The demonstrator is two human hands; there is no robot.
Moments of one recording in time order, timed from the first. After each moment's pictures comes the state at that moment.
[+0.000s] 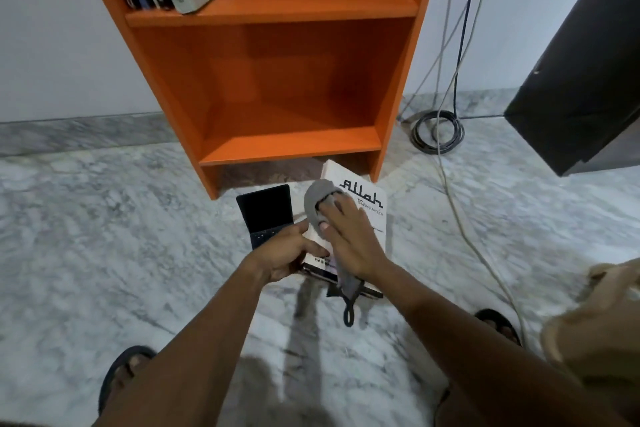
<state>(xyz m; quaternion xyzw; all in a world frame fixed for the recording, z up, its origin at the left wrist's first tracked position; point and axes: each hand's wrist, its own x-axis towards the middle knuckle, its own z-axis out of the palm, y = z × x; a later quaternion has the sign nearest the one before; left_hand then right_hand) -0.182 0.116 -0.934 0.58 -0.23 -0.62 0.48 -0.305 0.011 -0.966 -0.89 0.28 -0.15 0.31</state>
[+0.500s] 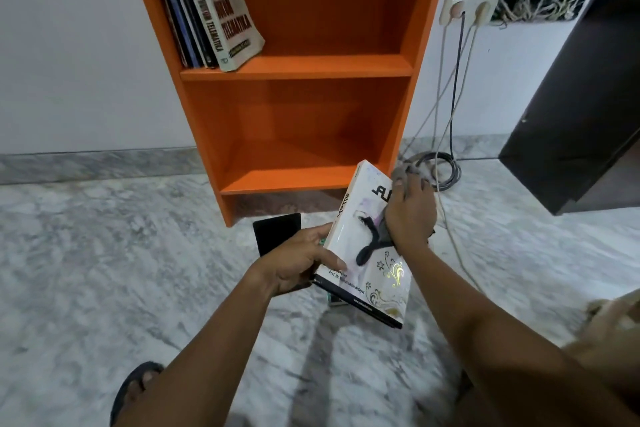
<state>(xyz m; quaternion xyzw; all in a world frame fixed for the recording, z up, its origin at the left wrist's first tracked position) -0.196 0.142 -0.858 0.51 -0.33 -0.63 0.49 -0.322 -0.045 -0.878 -0.72 0.54 -0.39 0.20</state>
